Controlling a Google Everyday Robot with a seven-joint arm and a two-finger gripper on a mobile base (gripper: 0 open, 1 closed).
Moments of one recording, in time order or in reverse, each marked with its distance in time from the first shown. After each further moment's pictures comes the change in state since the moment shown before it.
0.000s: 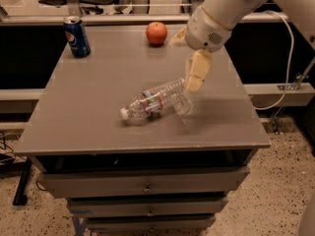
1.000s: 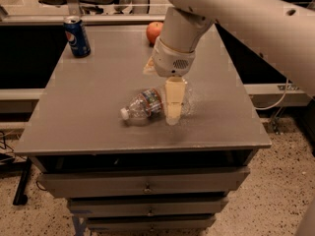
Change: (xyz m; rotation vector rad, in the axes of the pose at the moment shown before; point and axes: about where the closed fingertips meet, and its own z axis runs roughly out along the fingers) arm -0.022 0.037 0.070 -0.144 0.185 -0.142
